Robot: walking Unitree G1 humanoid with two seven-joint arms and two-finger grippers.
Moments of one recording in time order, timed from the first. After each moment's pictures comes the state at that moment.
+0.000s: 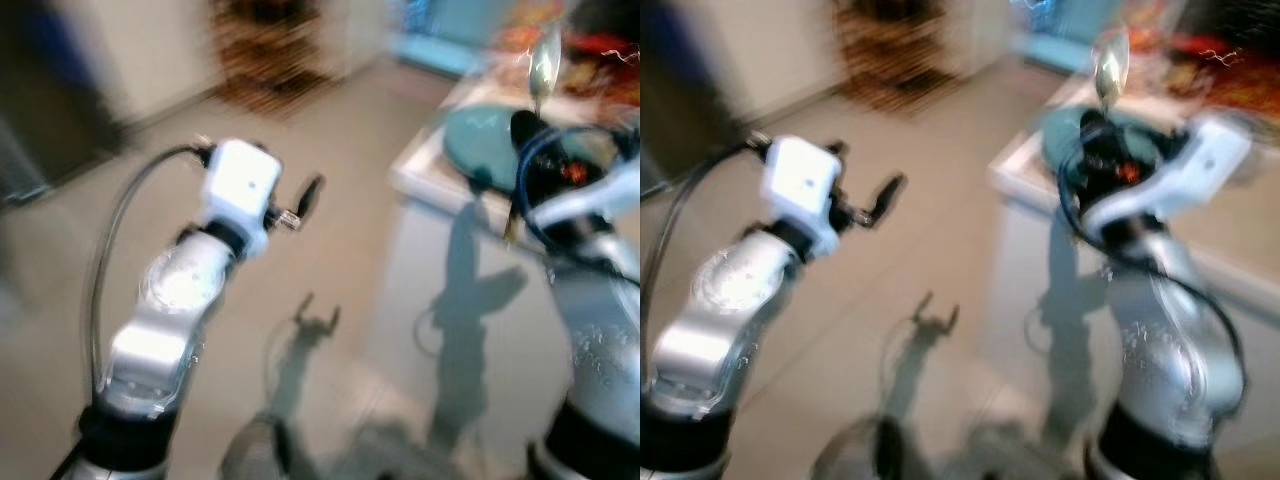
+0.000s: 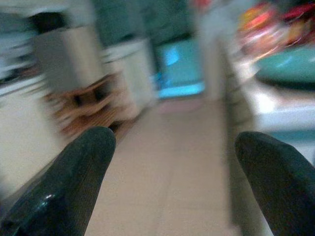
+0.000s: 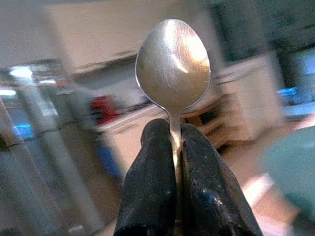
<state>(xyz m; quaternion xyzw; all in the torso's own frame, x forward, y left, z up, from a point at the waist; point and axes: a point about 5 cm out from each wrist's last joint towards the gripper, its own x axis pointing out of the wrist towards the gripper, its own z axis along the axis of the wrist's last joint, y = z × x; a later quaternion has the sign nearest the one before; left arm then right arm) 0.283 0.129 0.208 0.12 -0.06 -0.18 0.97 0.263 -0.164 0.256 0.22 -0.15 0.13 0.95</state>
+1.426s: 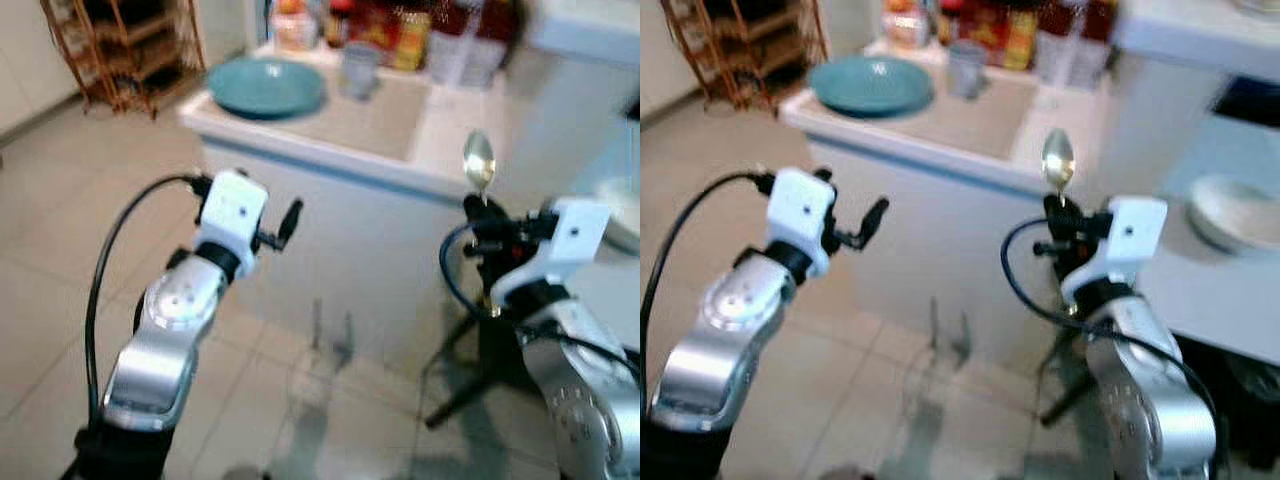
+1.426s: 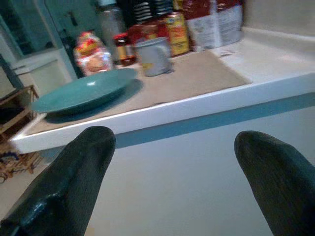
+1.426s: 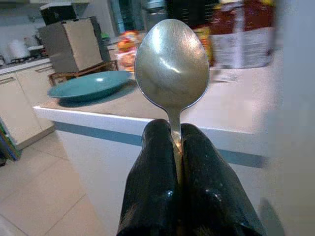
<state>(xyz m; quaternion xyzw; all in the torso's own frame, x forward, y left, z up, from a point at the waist) 0.284 0.127 0.190 0.14 -0.05 -0.17 0.97 0.247 -0.172 0.189 0.09 -0.04 0.09 0.99</state>
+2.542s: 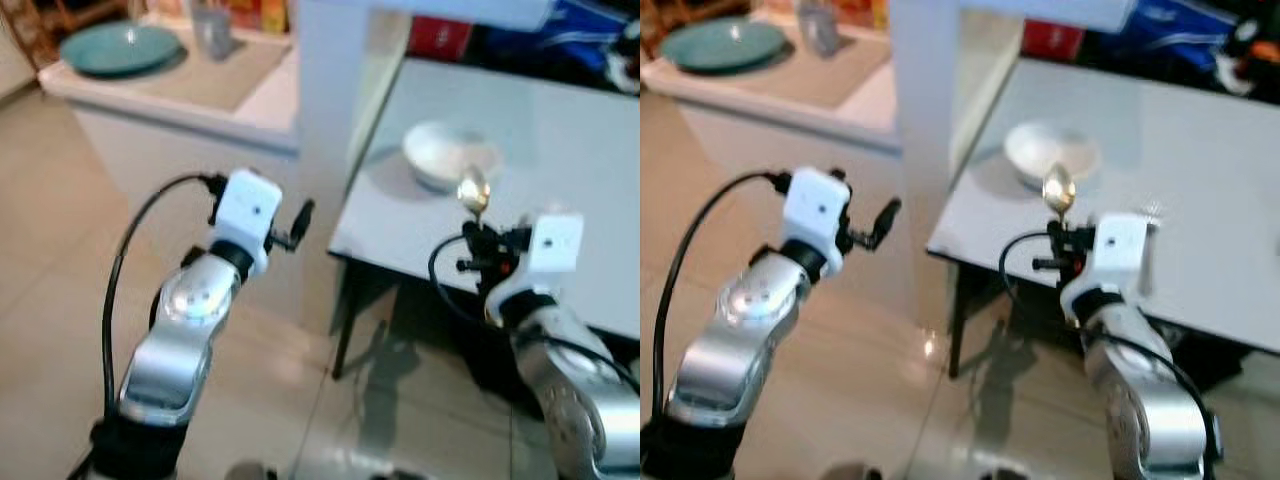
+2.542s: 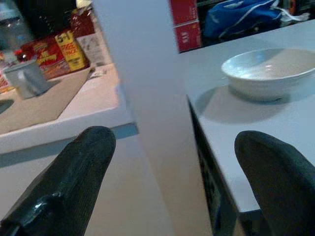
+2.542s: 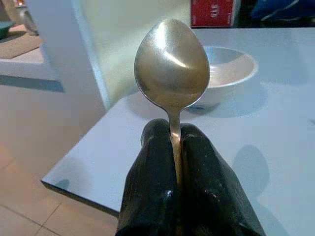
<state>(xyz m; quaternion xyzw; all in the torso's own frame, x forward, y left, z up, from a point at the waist) 0.287 0.119 0.190 0.15 -0.04 -0.17 0.97 0.250 -0.176 0.166 0.06 0.03 0.05 1.00</state>
